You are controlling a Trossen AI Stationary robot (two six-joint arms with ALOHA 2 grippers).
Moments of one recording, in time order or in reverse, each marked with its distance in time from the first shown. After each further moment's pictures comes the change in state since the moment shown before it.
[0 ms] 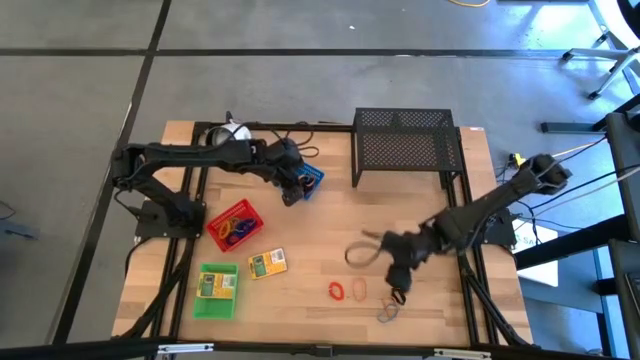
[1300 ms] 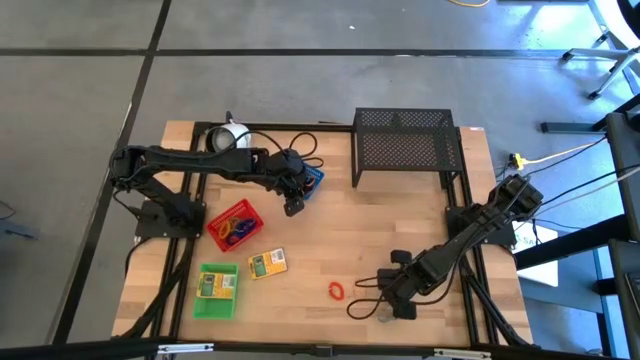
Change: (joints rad) left arm -0.094 0.001 0.000 0.047 -0.023 -0.011; right arm 0.197 0.358 0.000 0.077 0.124 -0.320
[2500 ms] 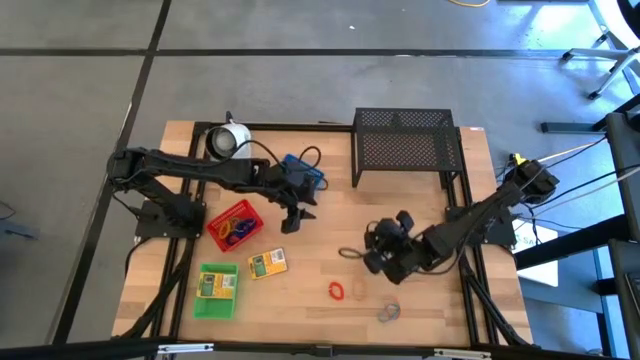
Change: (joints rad) left arm -0.111 0.000 0.000 0.154 0.129 0.241; right arm -0.137 -0.204 0.000 -0.031 0.746 0.354
